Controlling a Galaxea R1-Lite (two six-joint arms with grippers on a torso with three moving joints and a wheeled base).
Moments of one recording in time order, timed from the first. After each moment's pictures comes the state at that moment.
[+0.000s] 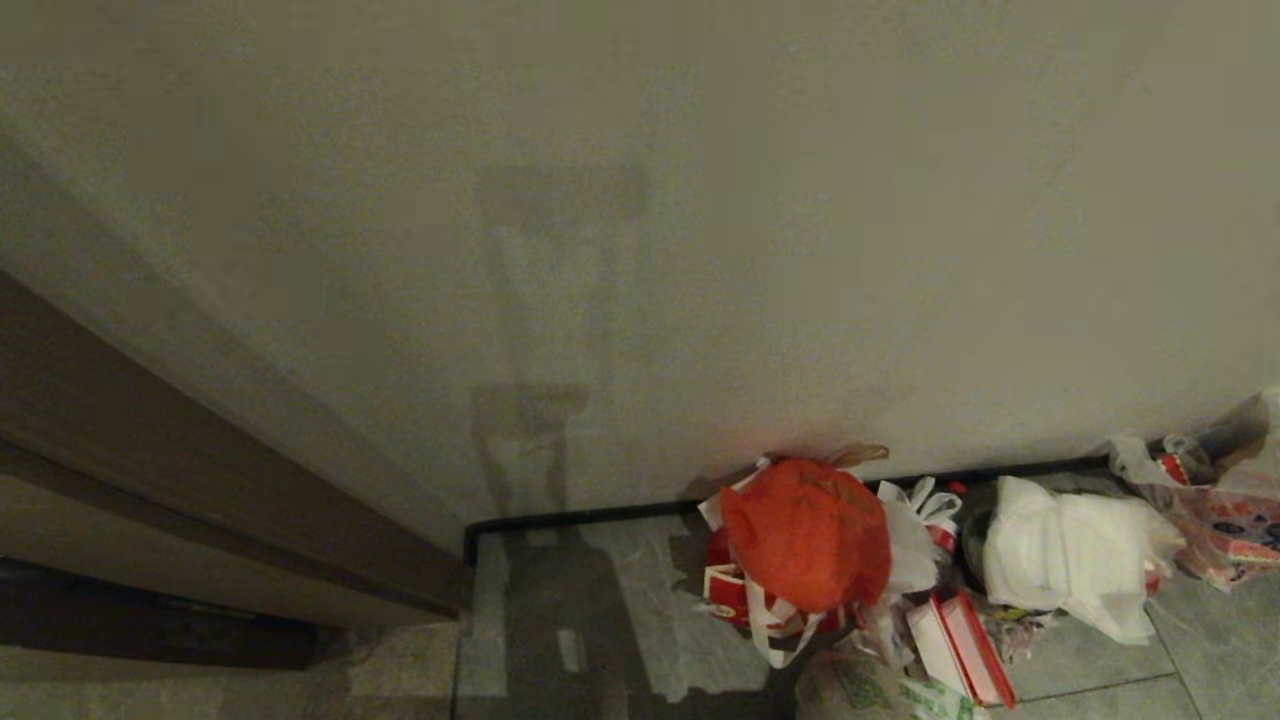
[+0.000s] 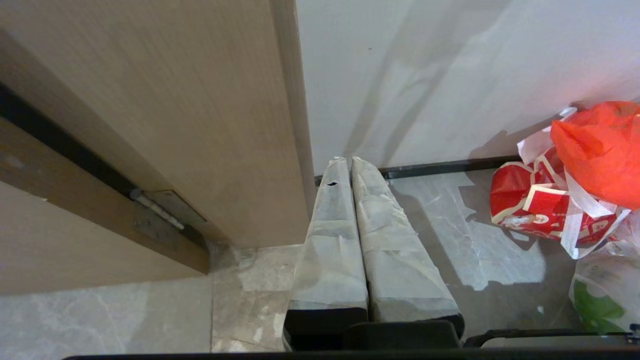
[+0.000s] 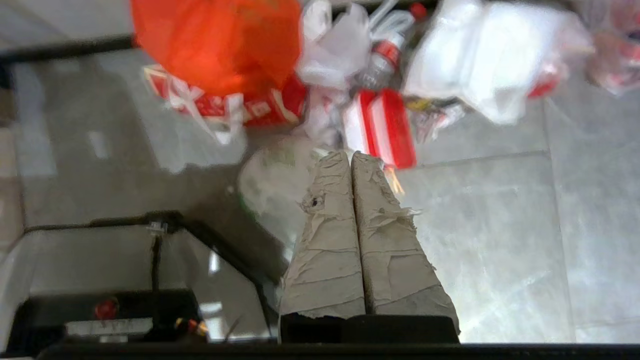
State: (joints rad) left arm 0.00 0.00 0.00 0.00 0.00 0.00; right arm -0.09 0.28 -0.13 0.23 0.02 -0.03
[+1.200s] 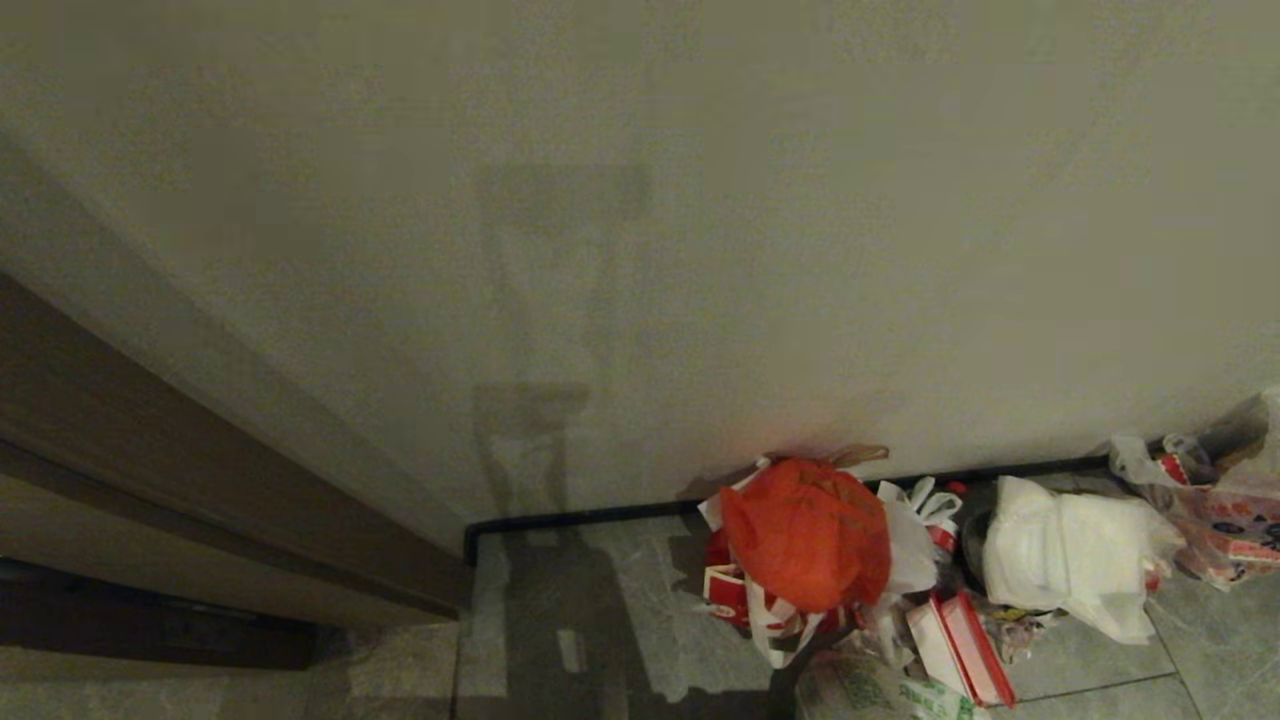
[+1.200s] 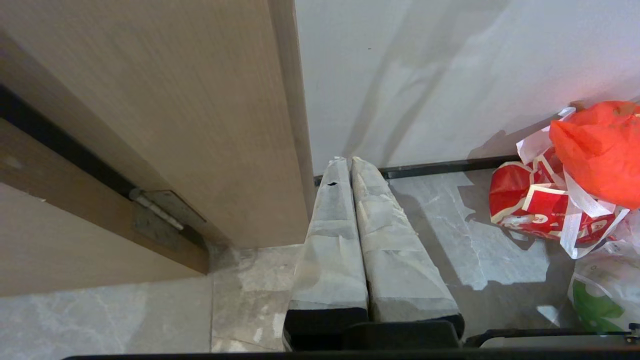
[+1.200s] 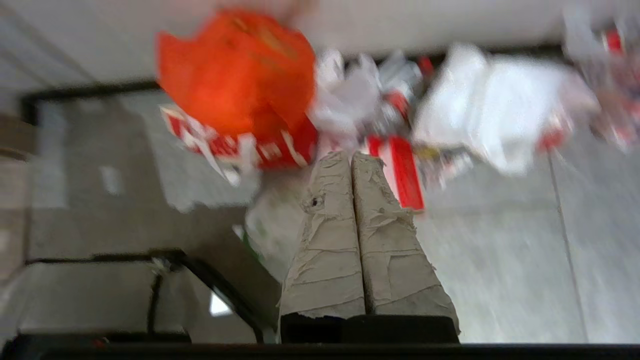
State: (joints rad) left arm 0.00 0.00 0.00 0.00 0.00 0.00; right arm -0.02 0.22 0.00 0.01 0.01 -0.03
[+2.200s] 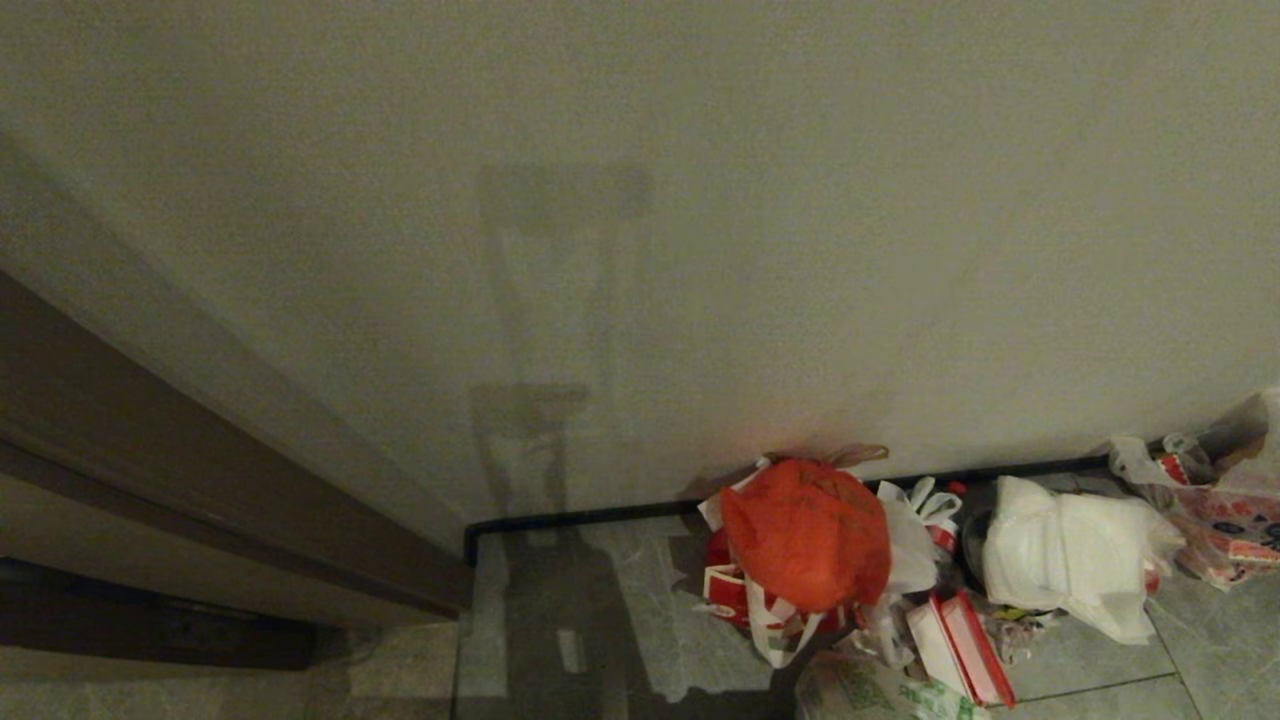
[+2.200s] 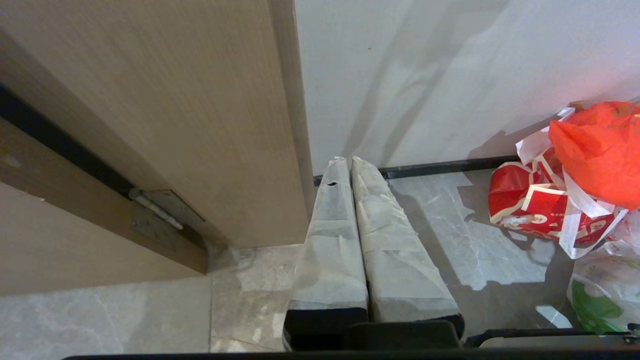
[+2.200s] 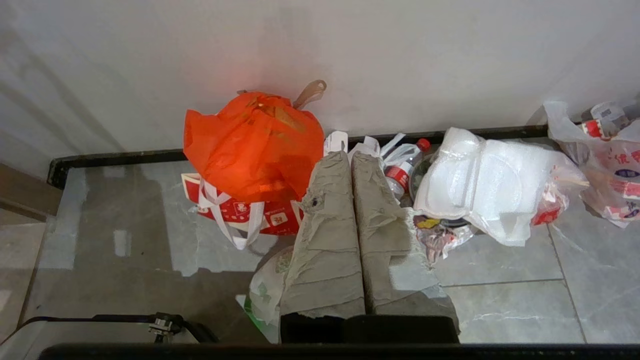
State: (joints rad) left arm 0.00 0.00 0.00 0.00 0.00 -0.01; right arm 0.00 0.00 0.00 0.01 0.01 -0.03
